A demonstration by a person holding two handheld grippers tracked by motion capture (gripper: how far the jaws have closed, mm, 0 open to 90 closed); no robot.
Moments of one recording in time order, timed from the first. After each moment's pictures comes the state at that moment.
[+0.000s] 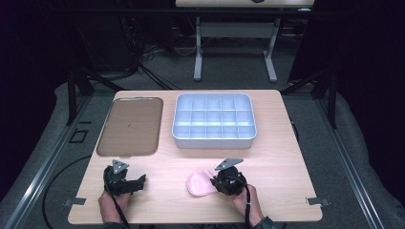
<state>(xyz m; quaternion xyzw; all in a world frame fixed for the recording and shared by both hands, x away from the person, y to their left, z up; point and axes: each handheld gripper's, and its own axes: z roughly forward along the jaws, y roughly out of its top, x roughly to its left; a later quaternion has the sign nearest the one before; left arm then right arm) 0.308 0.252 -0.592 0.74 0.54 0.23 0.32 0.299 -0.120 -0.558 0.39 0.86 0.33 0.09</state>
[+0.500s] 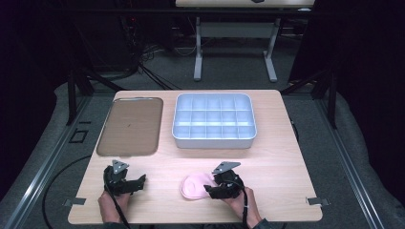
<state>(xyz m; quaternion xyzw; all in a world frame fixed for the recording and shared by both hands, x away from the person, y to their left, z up) 0.308 0.252 -0.592 0.74 0.54 0.23 0.32 0.295 -0.121 -0.560 0.37 0.85 0.35 0.09</state>
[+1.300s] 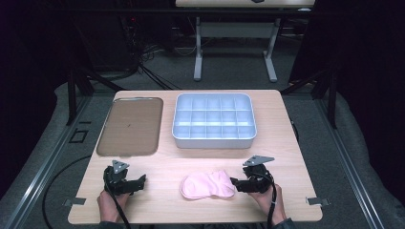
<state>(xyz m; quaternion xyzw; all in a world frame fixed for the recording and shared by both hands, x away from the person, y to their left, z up) 0.305 0.249 -0.590 0.74 0.55 0.23 0.31 0.300 -0.198 -0.549 0.44 0.82 0.34 0.13</state>
